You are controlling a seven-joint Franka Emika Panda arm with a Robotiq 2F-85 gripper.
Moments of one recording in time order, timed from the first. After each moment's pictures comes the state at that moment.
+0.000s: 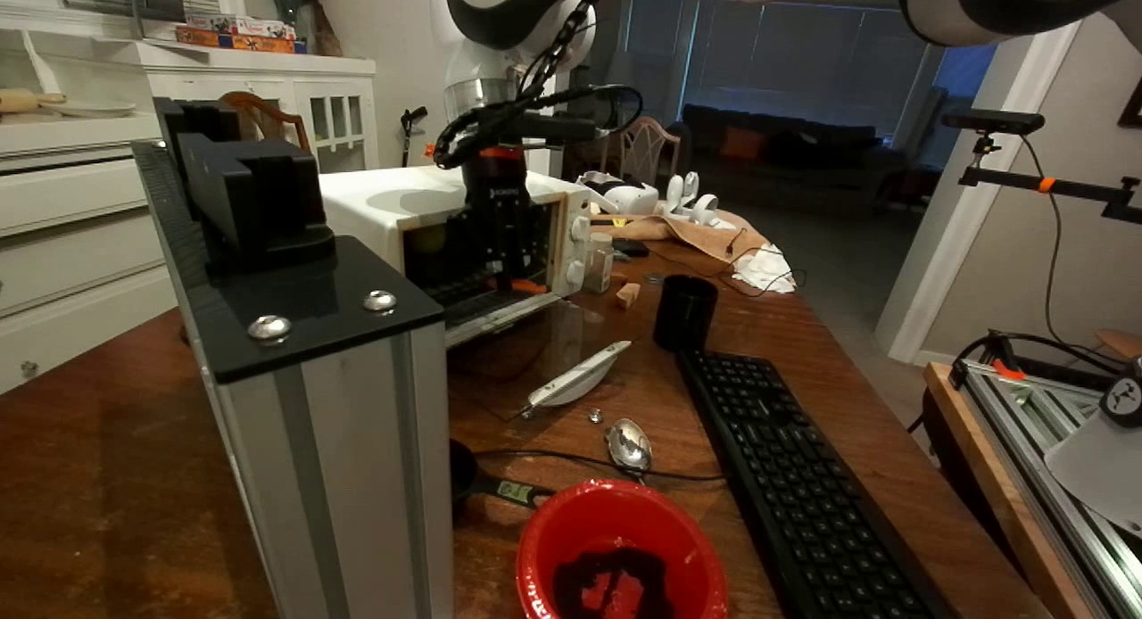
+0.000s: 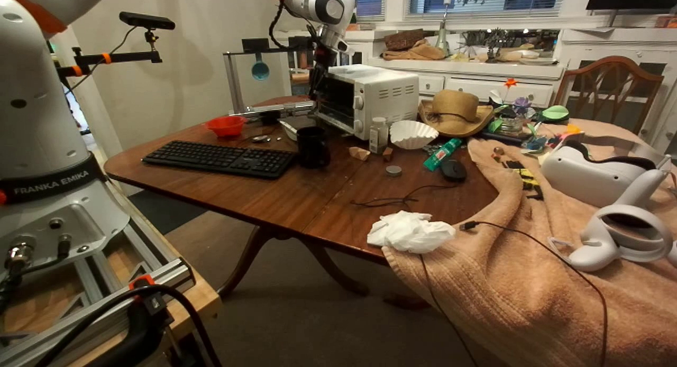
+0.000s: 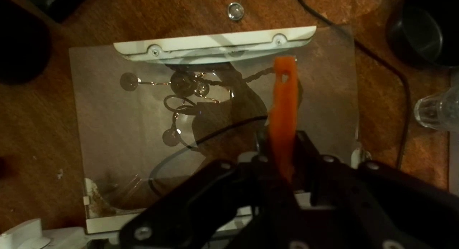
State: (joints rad) arm 0.07 0.92 -0.01 -1.00 0.20 1.62 0.41
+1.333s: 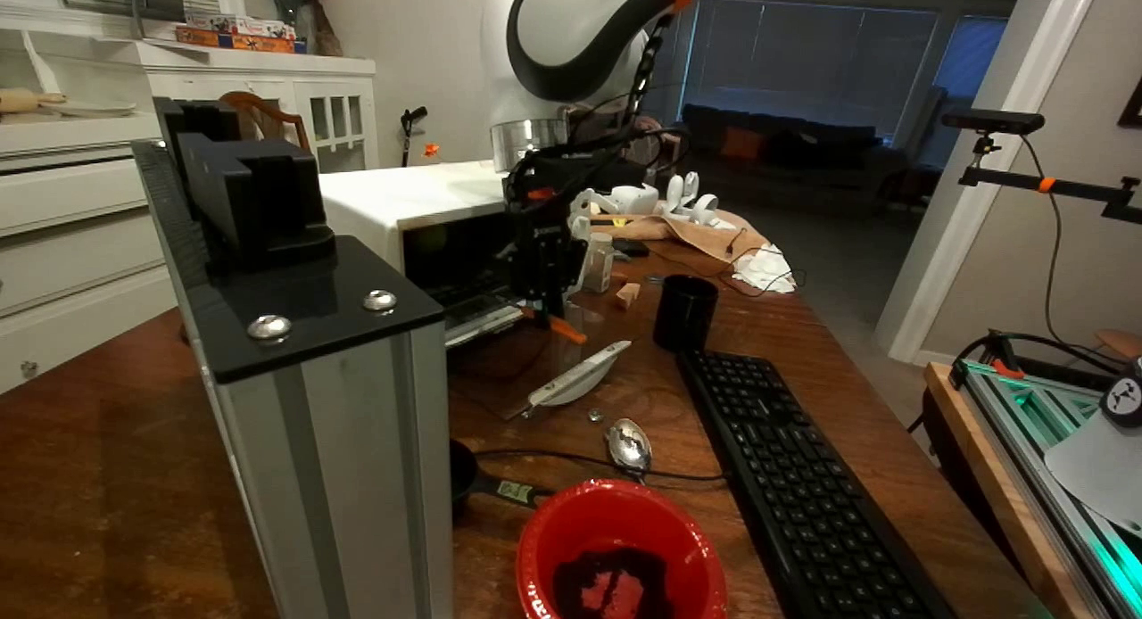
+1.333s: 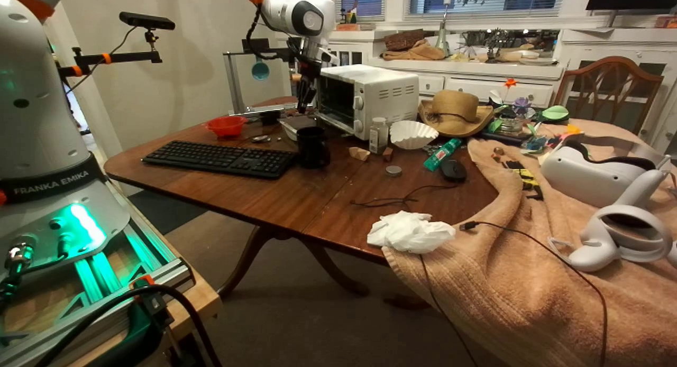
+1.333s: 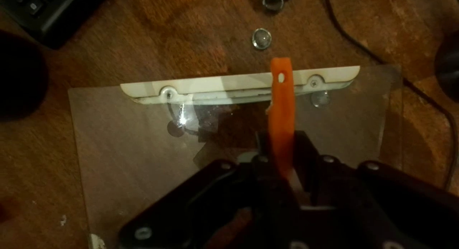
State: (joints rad) arm 0.10 0.67 -0.01 -1.54 0.17 1.97 0.38
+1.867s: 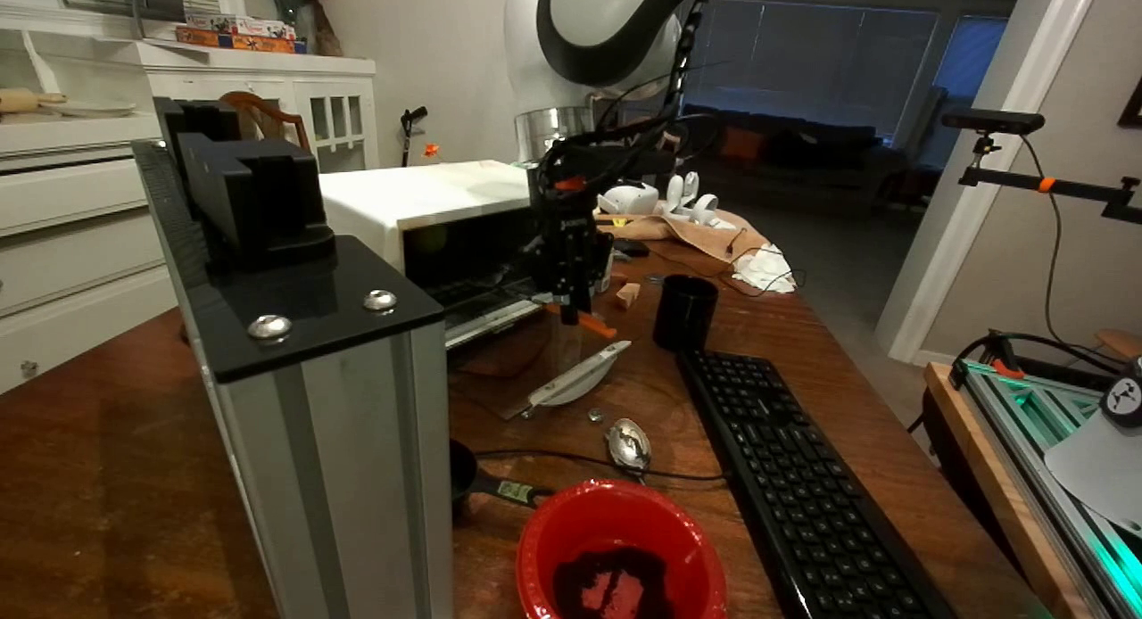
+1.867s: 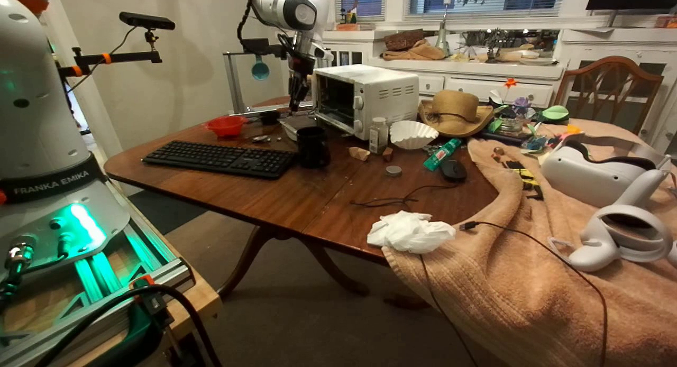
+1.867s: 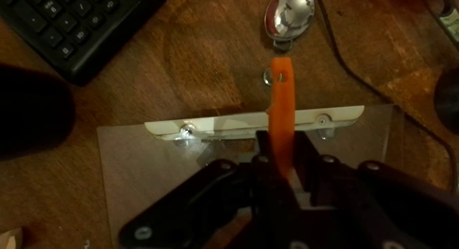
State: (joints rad) arm 0.10 0.56 0.00 -1.68 0.17 1.98 0.37
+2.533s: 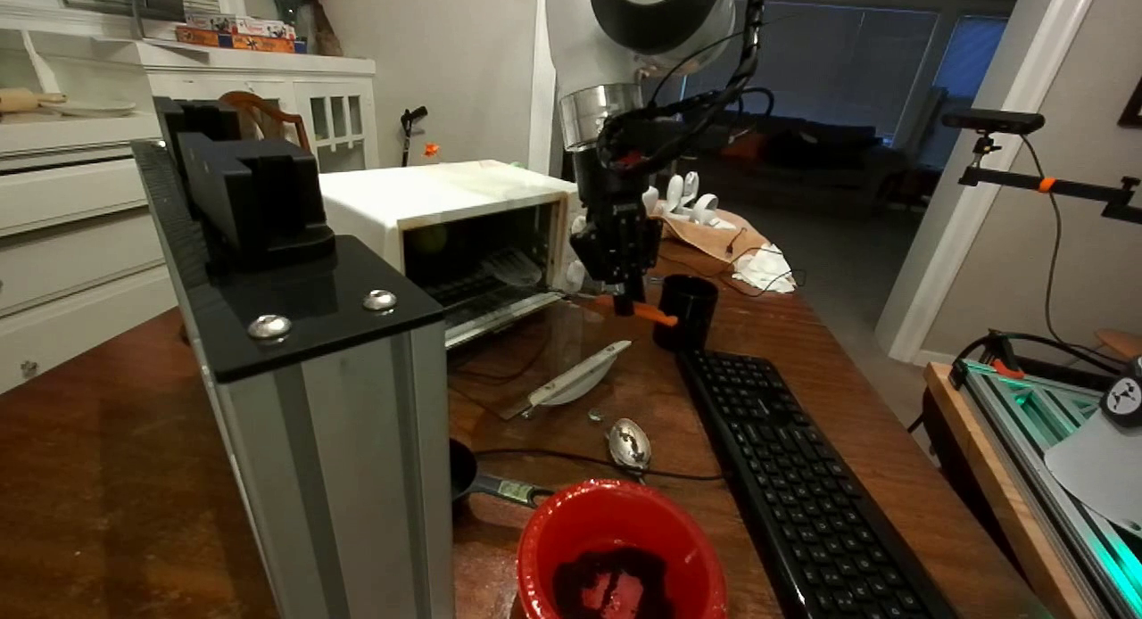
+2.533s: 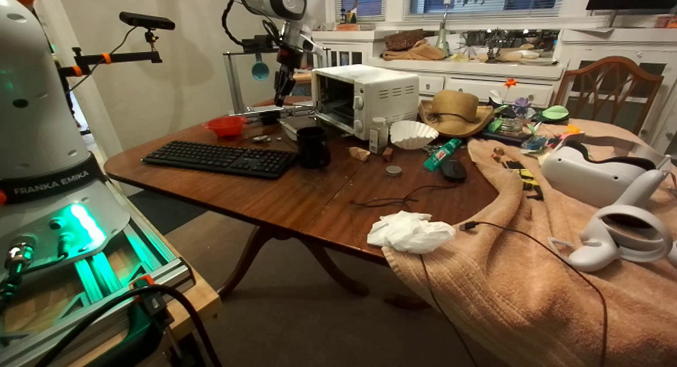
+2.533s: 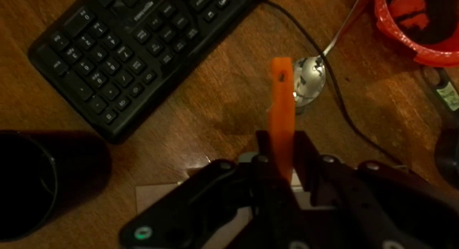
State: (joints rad) arm 0.09 0.40 0.00 -1.86 0.19 1.94 0.35
